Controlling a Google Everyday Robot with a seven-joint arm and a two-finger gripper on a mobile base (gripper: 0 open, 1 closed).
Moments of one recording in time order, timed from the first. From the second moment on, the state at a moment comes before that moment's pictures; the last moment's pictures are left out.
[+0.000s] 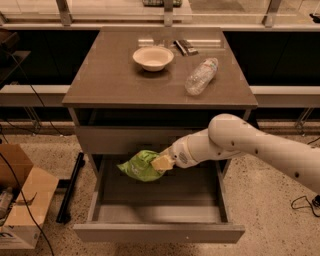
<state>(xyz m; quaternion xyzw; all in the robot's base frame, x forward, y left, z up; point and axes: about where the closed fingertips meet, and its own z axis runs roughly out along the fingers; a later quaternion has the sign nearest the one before) 0.551 -0.006 0.661 -0.41 0.81 0.31 0.28</state>
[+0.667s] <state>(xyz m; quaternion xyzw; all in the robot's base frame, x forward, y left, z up) 0.565 -0.001 0.588 -0.32 0.85 0.31 0.26</state>
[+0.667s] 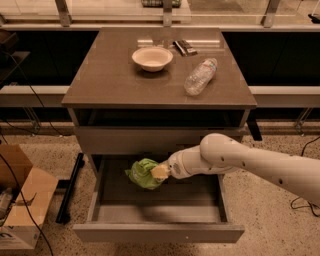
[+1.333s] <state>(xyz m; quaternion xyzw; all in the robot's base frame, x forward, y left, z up) 0.528 0.002 0.531 -0.26 0.89 0.32 0.22</state>
